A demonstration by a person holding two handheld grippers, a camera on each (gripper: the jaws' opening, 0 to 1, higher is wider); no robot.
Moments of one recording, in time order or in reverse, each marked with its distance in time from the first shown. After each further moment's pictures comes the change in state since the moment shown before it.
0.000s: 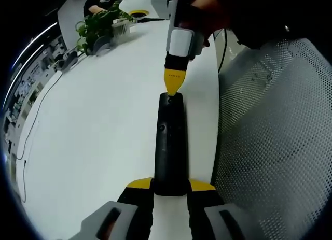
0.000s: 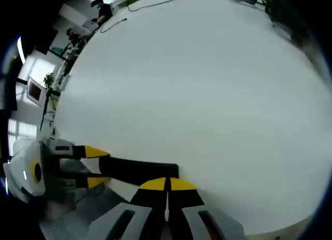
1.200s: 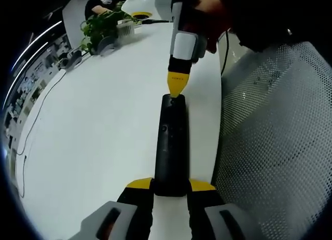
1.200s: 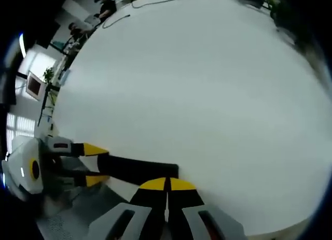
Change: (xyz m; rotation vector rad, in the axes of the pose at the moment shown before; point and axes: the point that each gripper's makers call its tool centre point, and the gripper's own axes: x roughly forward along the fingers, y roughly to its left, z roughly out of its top) left arm 0.000 0.001 0.000 -0.029 -0.023 0.018; right arm 0.001 0.000 0.000 -0.035 0.014 -0.017
